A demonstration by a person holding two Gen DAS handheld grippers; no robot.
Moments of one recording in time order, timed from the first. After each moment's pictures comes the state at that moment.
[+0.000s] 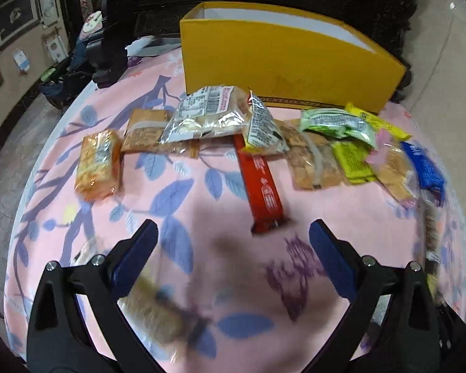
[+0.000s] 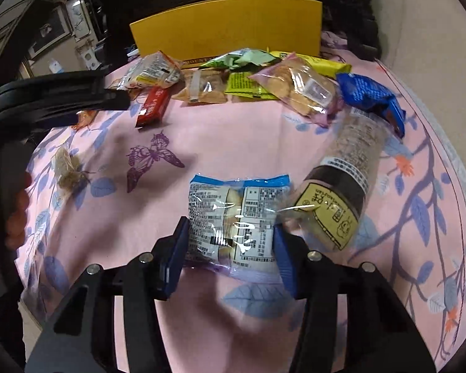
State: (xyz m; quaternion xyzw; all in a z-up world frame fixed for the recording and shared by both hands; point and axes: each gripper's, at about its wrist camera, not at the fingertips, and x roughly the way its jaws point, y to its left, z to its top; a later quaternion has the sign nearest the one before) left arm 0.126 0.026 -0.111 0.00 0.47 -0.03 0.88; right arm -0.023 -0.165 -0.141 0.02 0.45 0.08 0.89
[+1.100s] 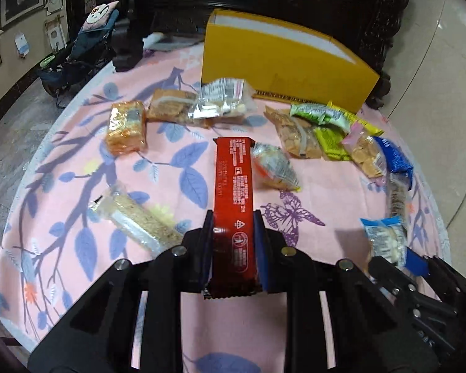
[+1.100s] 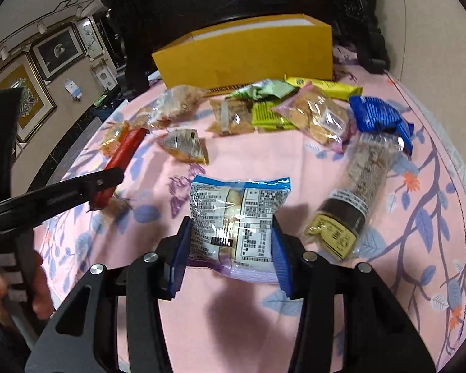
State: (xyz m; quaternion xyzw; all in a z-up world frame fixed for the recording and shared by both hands) left arm 0.045 0.064 -0.088 -0.06 0.44 -0.06 0.89; right arm -0.034 -0.157 -0.102 0.07 0.42 0.11 0.90
